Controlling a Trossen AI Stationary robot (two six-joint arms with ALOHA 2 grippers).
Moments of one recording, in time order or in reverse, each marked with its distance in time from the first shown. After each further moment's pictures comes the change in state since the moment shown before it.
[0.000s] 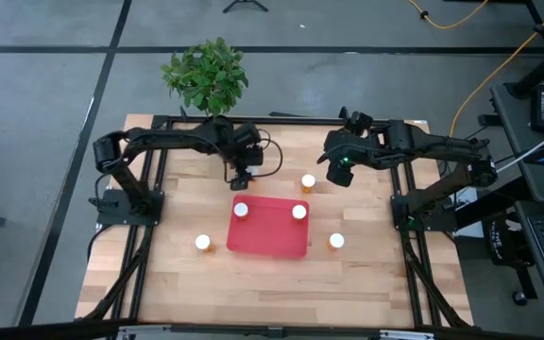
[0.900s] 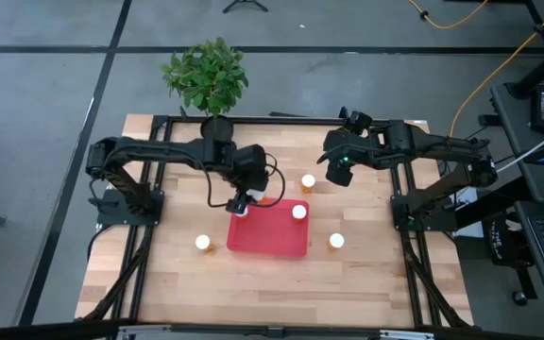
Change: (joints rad) left arm -0.267 -0.059 0.177 -0.177 -0.048 -0.019; right arm 0.000 0.000 0.000 0.015 0.007 -0.010
